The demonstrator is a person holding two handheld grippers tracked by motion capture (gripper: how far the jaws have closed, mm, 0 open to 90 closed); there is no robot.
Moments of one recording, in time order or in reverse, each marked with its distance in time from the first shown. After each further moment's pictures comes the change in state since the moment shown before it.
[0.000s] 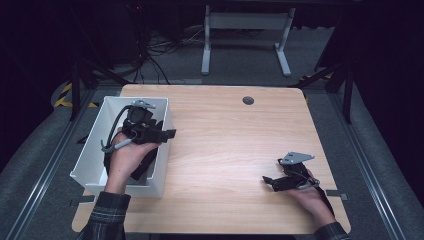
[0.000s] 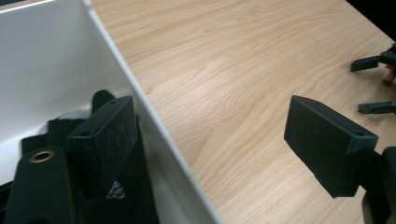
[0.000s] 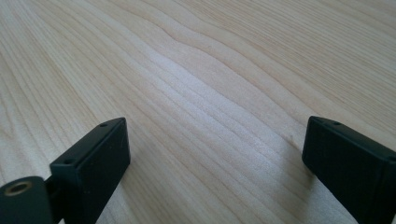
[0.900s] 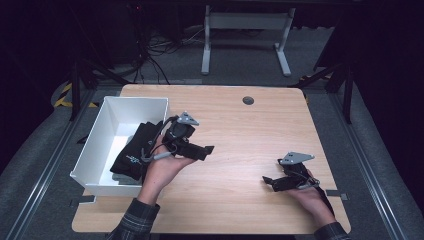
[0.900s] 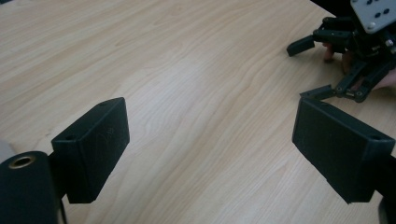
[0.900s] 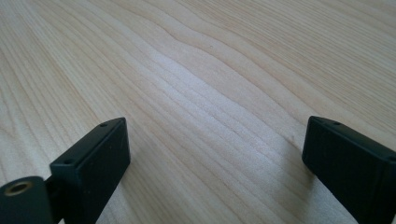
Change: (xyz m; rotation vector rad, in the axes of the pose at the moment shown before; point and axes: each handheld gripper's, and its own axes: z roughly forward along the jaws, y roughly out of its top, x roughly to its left) left arm -0.082 0.002 0.050 0.010 -0.110 0.178; right arm 0.000 0.000 0.000 0.000 0.003 -0.003
